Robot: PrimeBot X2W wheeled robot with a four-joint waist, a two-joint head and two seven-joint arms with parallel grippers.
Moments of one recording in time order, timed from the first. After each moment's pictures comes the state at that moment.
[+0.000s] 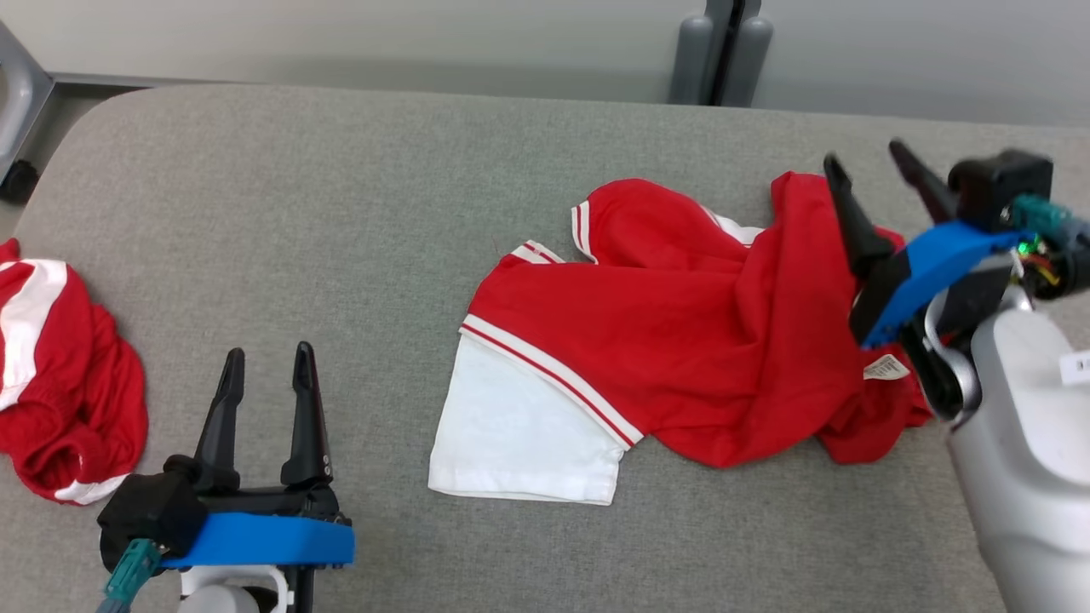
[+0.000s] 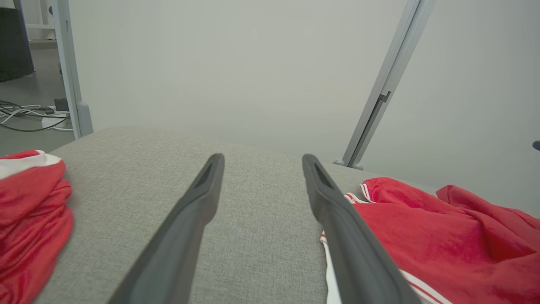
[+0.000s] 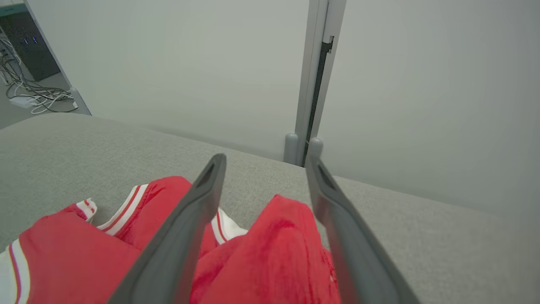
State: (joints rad) left arm -0.08 0.07 -0.04 0.13 -0.31 -0.13 -0.26; right arm -0.69 -0.23 0.12 0.55 0.22 0.13 0.02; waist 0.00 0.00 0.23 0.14
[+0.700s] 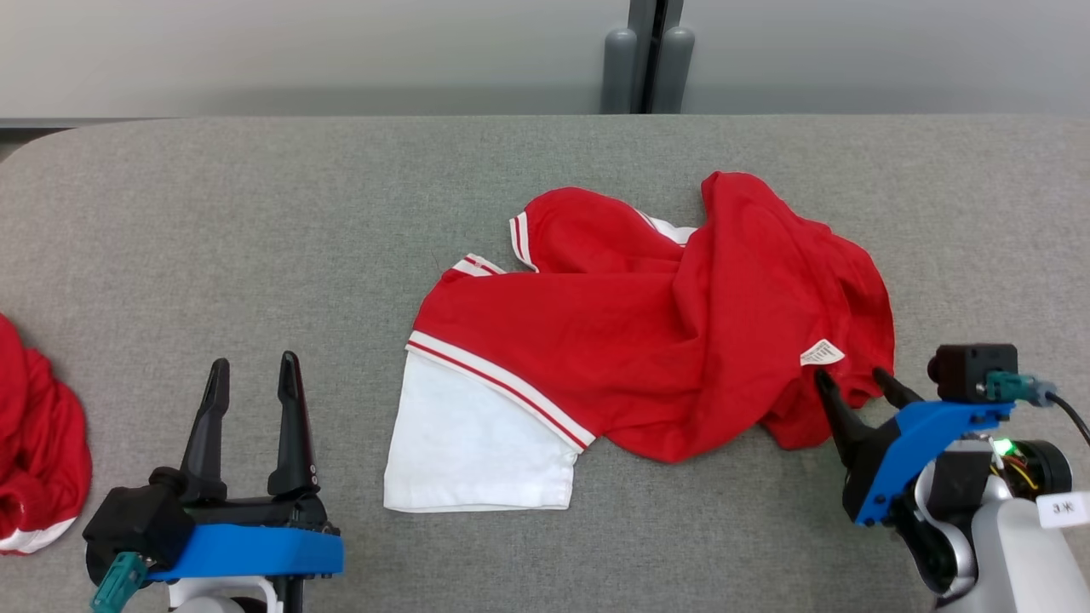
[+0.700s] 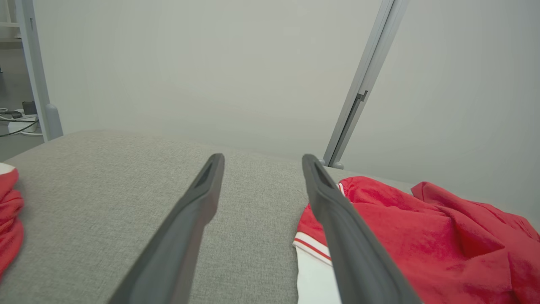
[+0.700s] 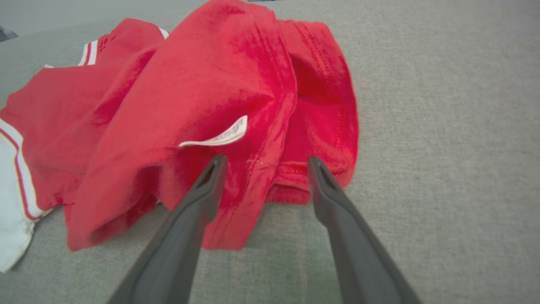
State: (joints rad) left arm -0.05 0.07 -0.02 0.11 -0.31 -0.13 -0.26; right arm -0.24 -0.07 -0.09 0.22 0.19 0.13 0.38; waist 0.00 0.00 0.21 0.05
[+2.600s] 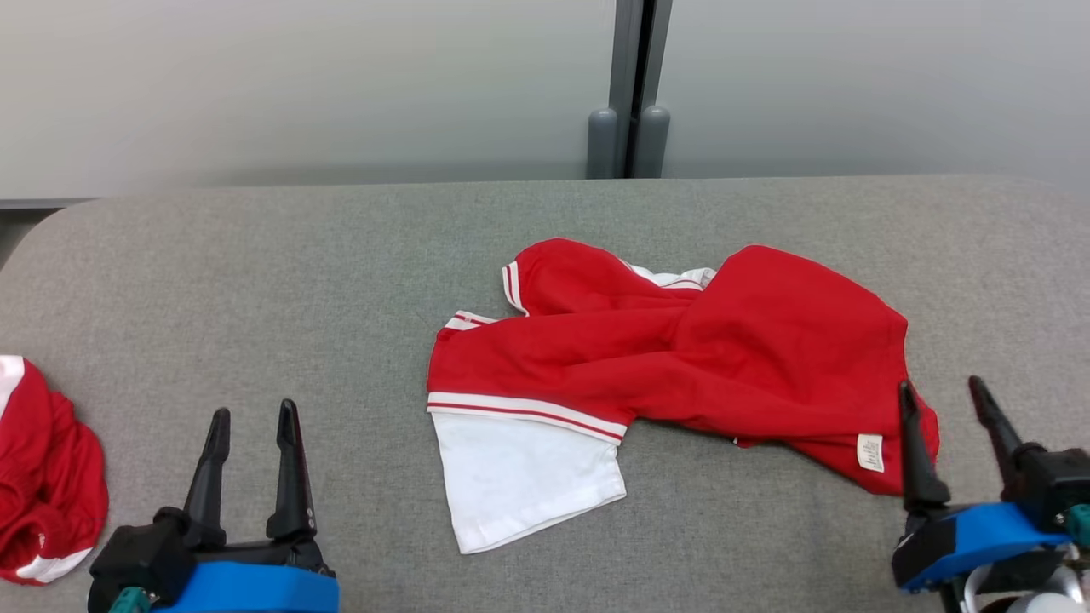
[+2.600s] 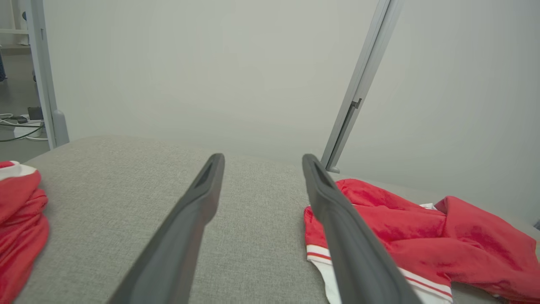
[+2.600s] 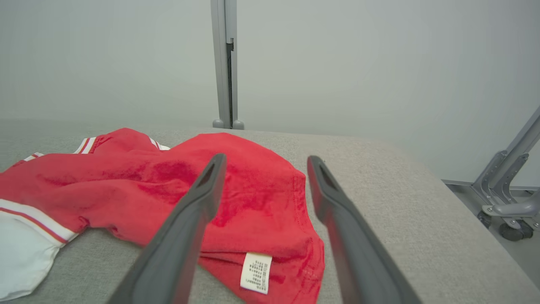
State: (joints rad) left arm 0.01 0.08 -0.01 0.14 -0.32 -0.13 -0.26; right arm -0.05 -0.05 -0.18 0.09 0.00 0.13 -0.09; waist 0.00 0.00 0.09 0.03
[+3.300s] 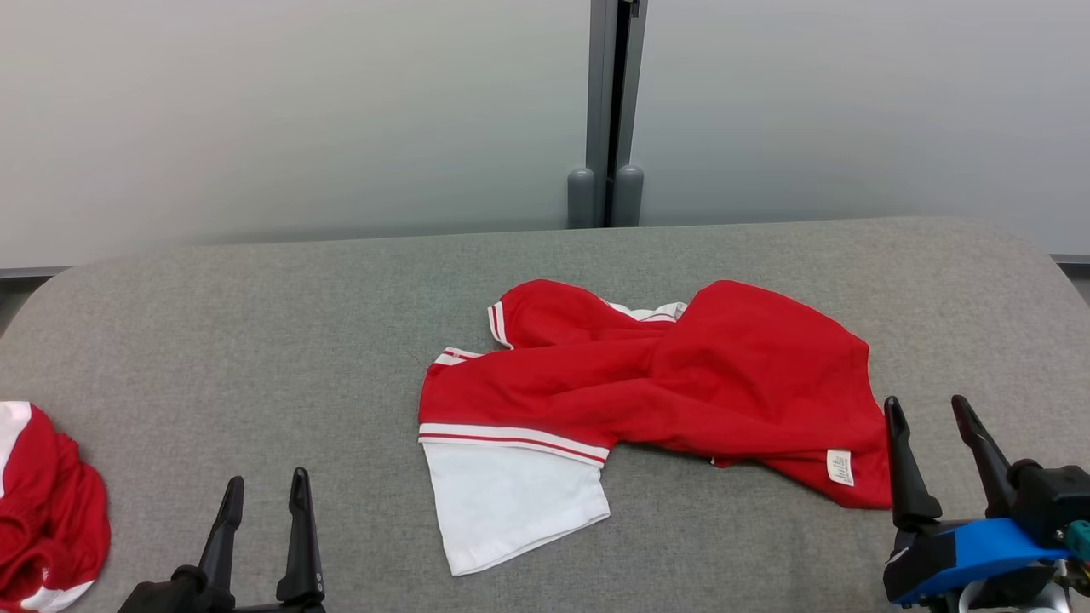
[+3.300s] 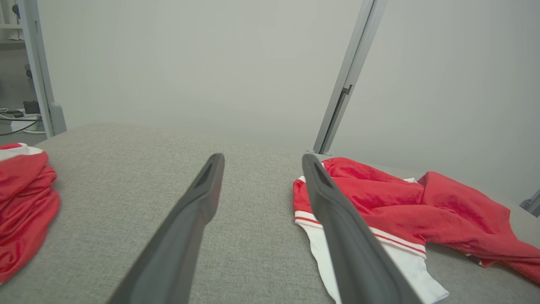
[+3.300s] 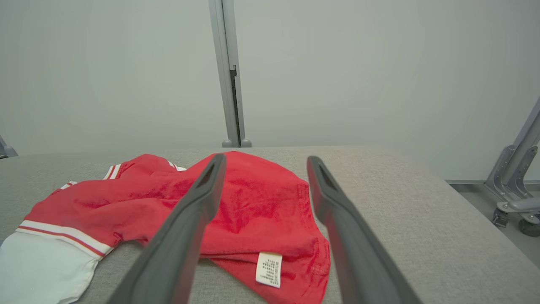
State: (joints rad) left arm 0.12 0.08 -0.02 0.16 -0.30 -0.13 -0.26; right arm -0.02 -0.05 -0.14 0.10 0.09 0.13 -0.11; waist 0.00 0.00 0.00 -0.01
